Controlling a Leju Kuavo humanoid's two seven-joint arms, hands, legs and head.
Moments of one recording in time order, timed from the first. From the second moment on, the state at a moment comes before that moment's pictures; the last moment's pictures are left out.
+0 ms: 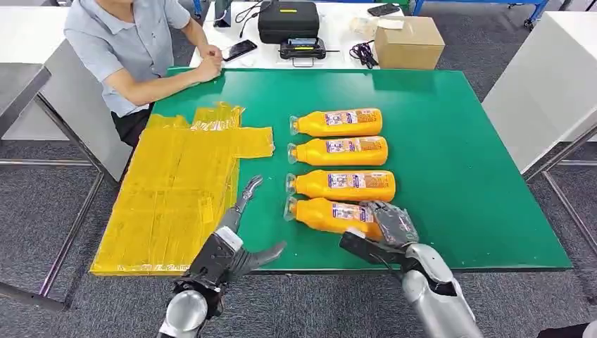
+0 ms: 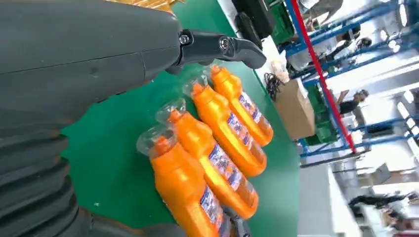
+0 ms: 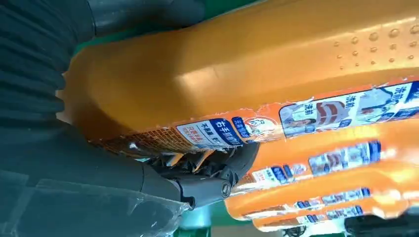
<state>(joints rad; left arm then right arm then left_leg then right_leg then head) -0.03 -0.34 -0.23 -1.42 -0.43 0.07 -0.28 -0.19 -0.10 0.22 -1.11 0.84 0.03 -0.34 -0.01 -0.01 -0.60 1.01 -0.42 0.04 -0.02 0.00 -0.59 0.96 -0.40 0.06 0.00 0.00</state>
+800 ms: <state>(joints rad) -0.04 -0.34 -0.14 -1.22 0.28 -0.10 -0.27 -0.16 0.08 0.14 -1.34 0.46 0.16 -0.48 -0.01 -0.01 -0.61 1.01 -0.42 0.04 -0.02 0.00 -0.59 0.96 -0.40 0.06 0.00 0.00</state>
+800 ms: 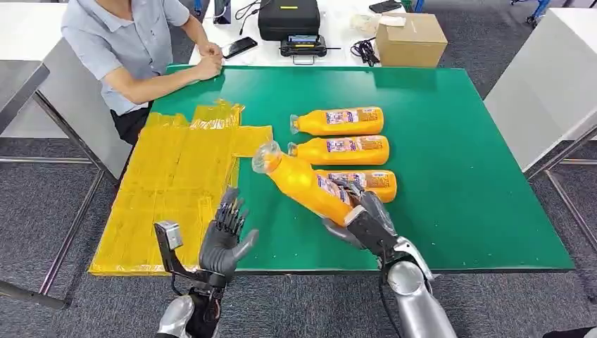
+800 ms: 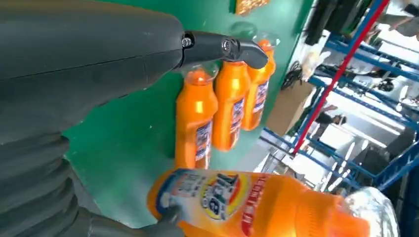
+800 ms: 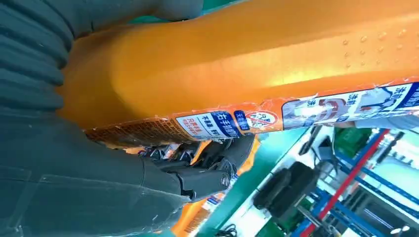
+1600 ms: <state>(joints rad) -0.12 -0.35 -0.16 -1.09 0.26 -0.17 -0.31 -0.23 0.20 0.24 -1.14 0.54 0.10 -0.48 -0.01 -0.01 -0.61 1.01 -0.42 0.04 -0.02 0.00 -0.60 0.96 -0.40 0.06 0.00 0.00</state>
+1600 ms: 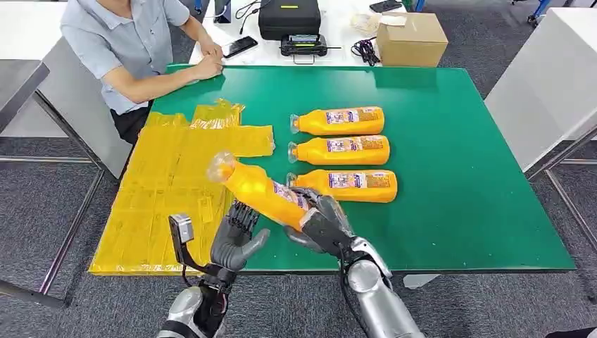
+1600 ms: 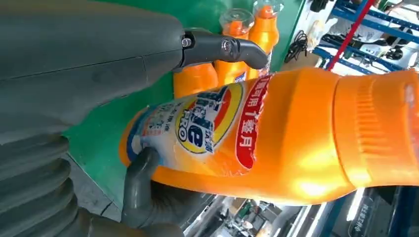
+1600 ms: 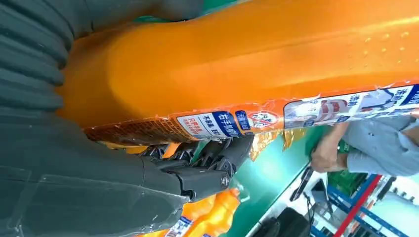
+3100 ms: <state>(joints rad) -0.15 -0.35 -0.08 -1.09 0.31 -0.22 -0.38 -0.21 0.21 0.33 -1.04 0.47 0.13 -0.51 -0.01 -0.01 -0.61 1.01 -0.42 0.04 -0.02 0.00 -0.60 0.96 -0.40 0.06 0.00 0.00</state>
